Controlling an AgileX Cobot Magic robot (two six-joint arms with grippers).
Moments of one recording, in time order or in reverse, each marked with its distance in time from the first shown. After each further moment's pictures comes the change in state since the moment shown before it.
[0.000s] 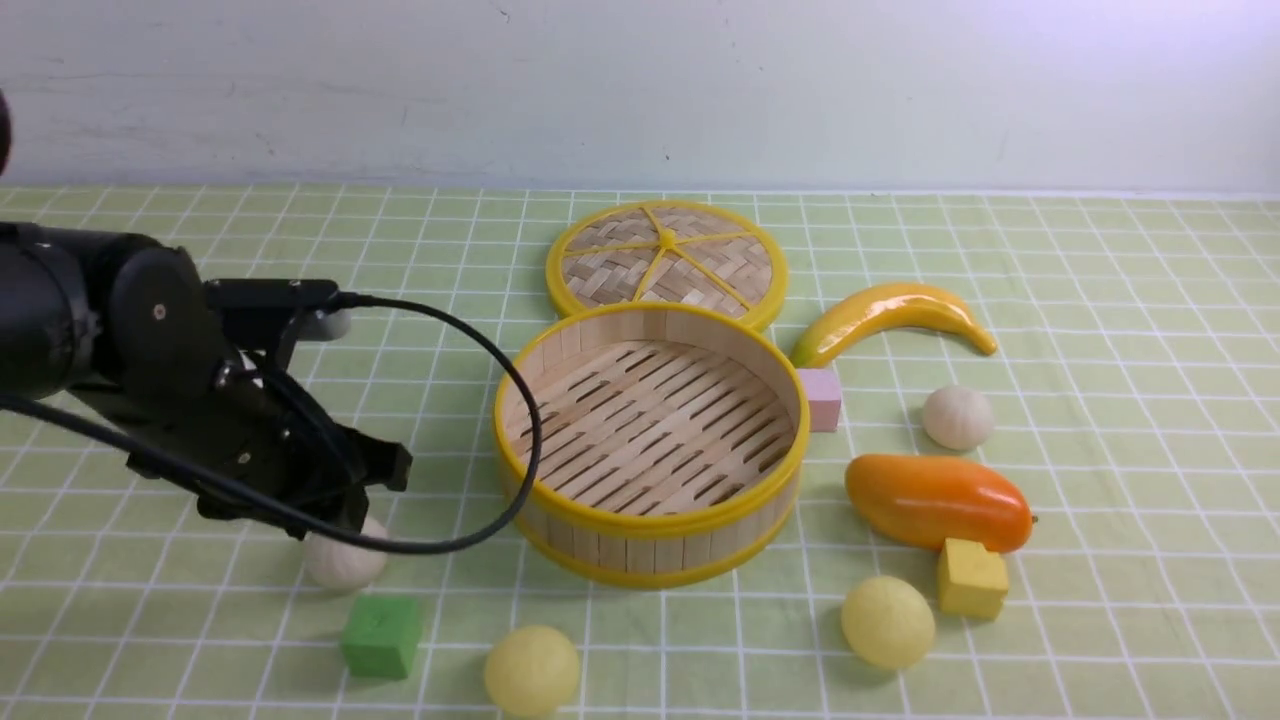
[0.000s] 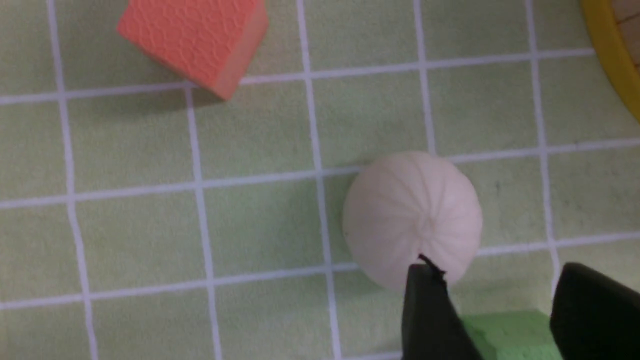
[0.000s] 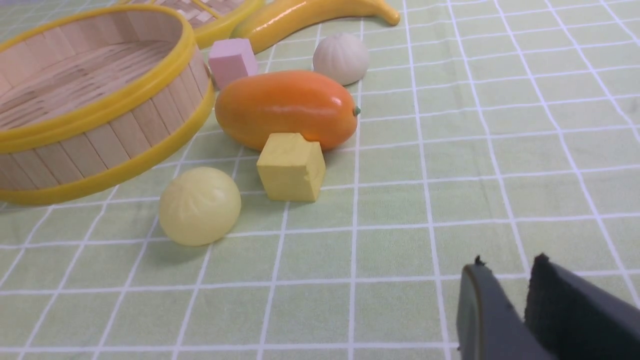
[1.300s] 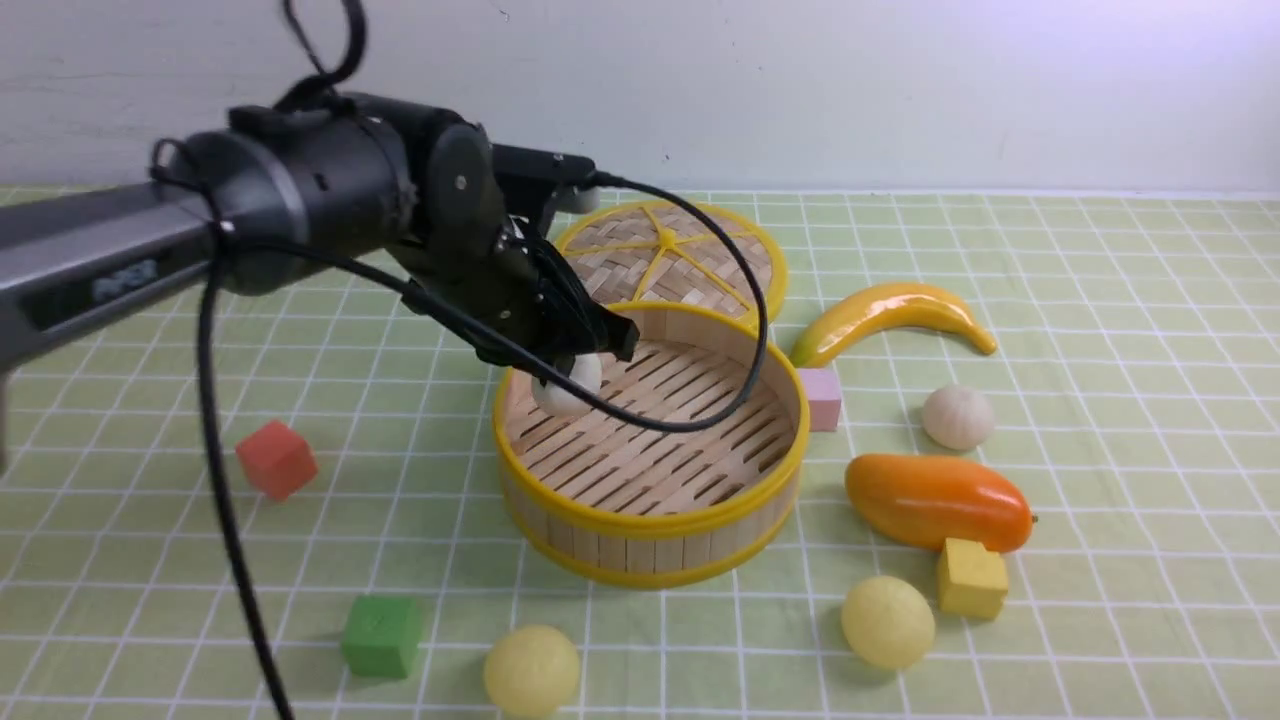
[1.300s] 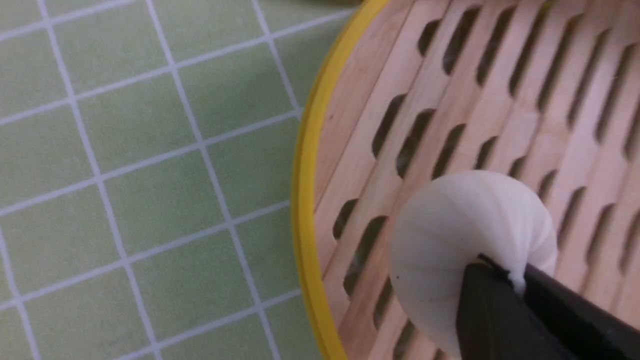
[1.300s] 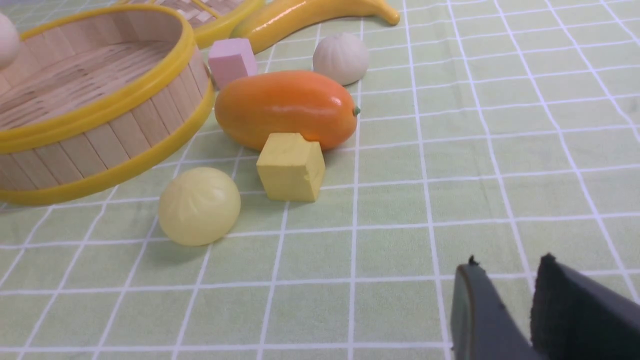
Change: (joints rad) right arm 0.000 0.000 0.000 0.000 0.000 0.000; left arm -0.216 0.344 -0.579 0.032 0.087 0.015
